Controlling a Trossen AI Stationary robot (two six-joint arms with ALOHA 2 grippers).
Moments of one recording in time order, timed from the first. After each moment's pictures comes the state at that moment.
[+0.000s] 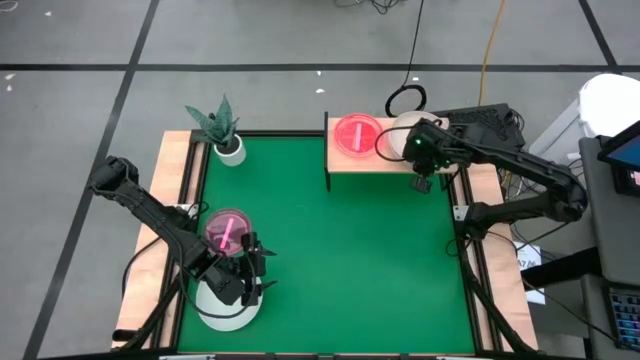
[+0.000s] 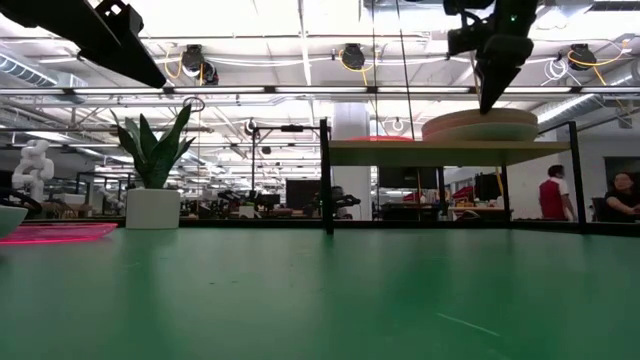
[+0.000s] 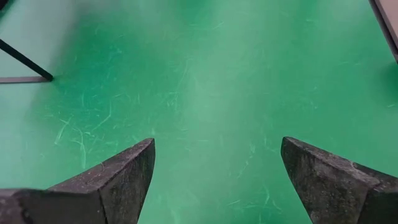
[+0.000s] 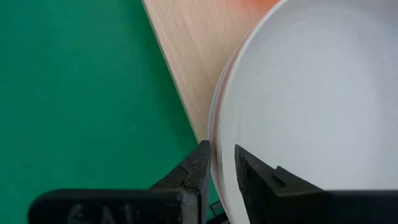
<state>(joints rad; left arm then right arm) -0.70 1.37 0.86 -0.41 -0.58 -0.51 -0.48 1.16 1.18 -1.22 0.18 -0.17</state>
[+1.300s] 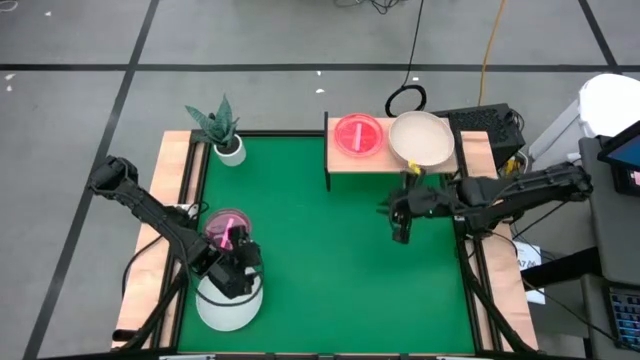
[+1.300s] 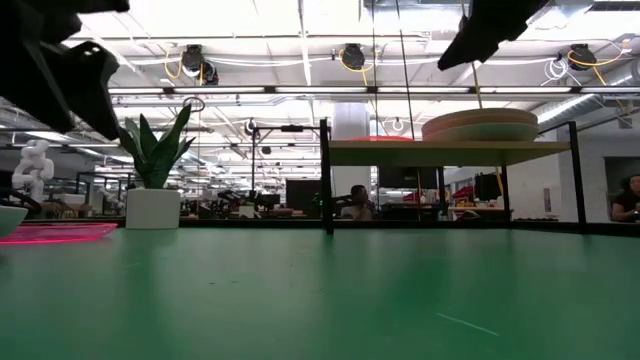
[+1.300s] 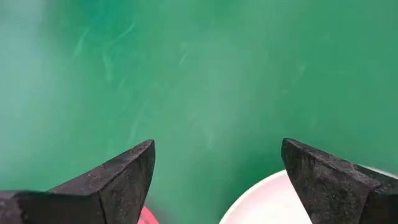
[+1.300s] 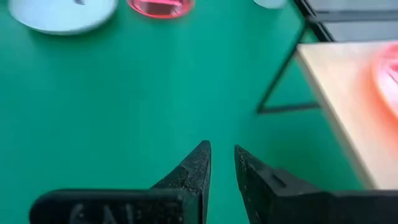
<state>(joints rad) -0.67 1.36 0.86 -0.73 -0.46 -0.70 0.16 1.03 0.88 -0.57 0.30 0.16</state>
